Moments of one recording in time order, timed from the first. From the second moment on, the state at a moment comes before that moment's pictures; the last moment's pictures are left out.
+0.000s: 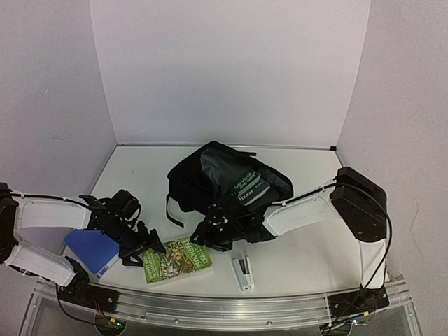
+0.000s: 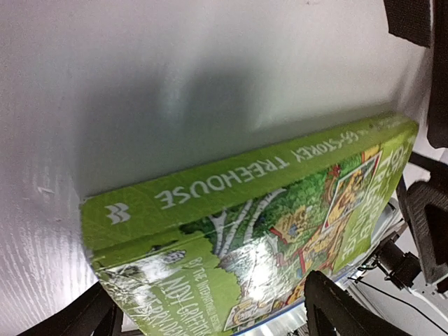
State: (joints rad) left arm -0.64 1.27 0.54 -0.50 0.45 -1.03; right arm 1.10 2.07 1.23 0.07 -0.13 1.07
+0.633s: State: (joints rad) left arm -0.65 1.18 0.76 -0.67 0.29 -0.84; right arm 1.11 1.78 1.15 0.03 -0.02 1.03
